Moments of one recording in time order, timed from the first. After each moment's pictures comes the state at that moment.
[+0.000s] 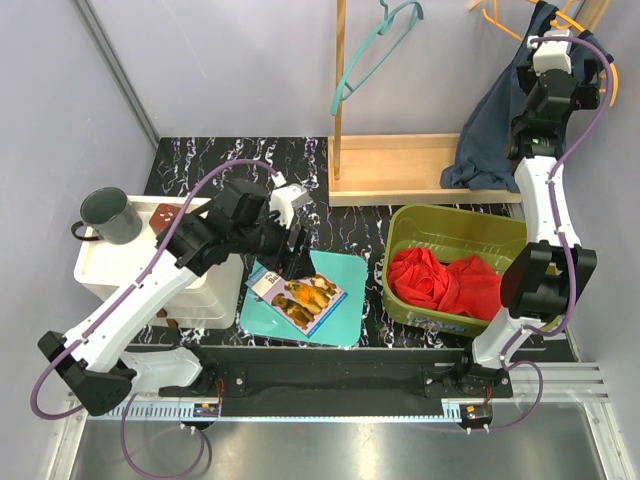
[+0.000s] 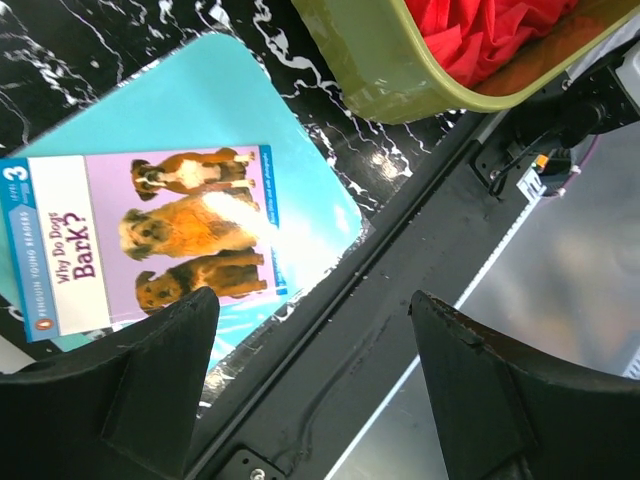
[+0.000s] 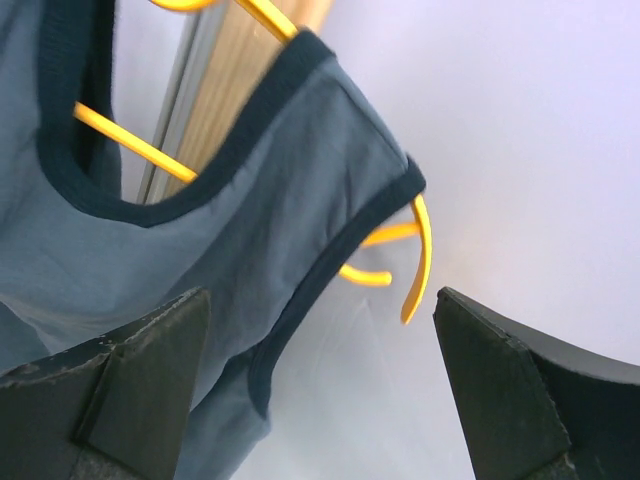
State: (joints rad) left arm -0.71 1.16 1.34 -0.94 0.35 -0.20; right arm -0.16 1.75 1.74 0.17 0.53 -0.57
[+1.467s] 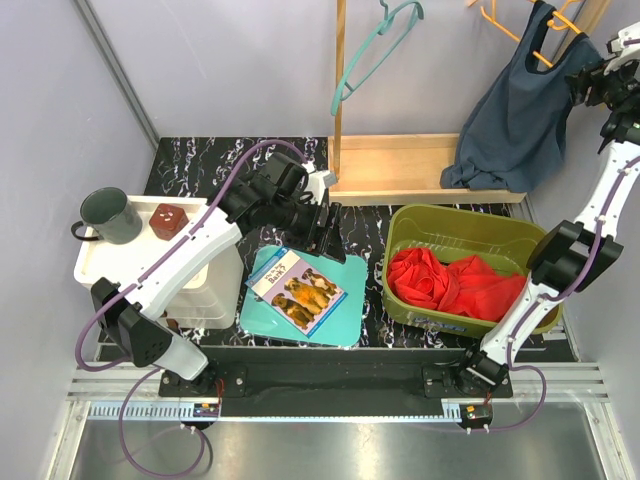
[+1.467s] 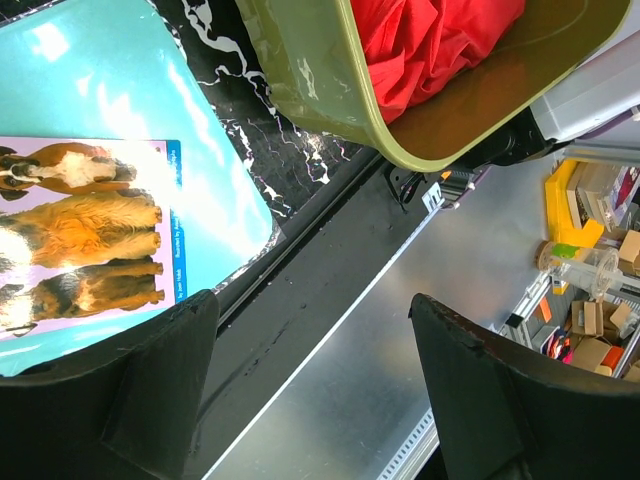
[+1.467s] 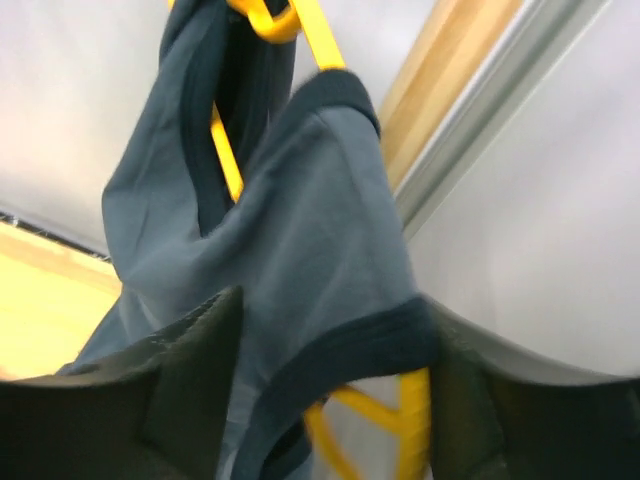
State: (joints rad) left arm -0.70 1.50 1.58 -1.00 0.51 -0.42; right arm -0.57 2.12 2.38 -0.24 -0.80 -0.39
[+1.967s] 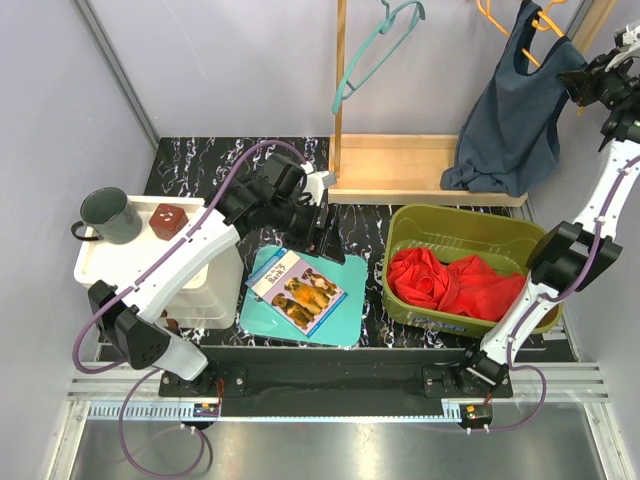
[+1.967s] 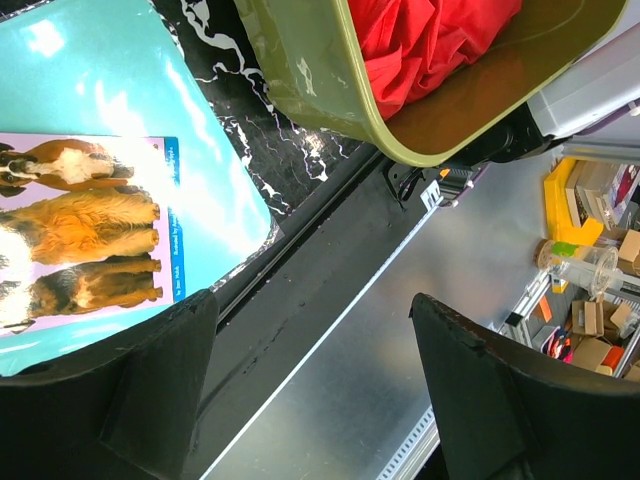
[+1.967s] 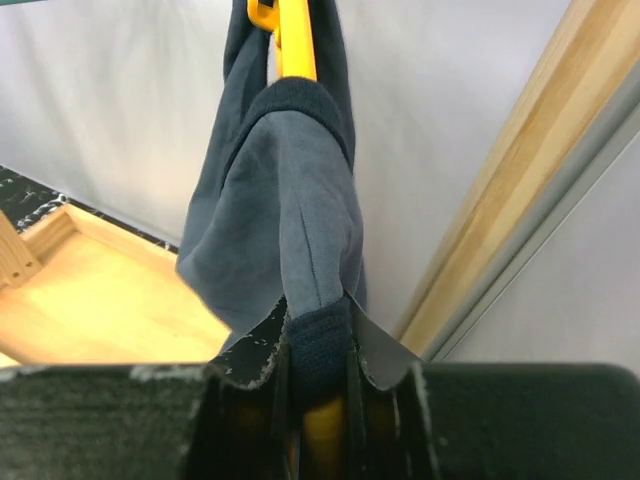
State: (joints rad) left arm -0.71 1.48 1.57 -1.00 0.50 -0.42; right arm -0.56 2.13 2.43 -0.28 -0.98 -0.18
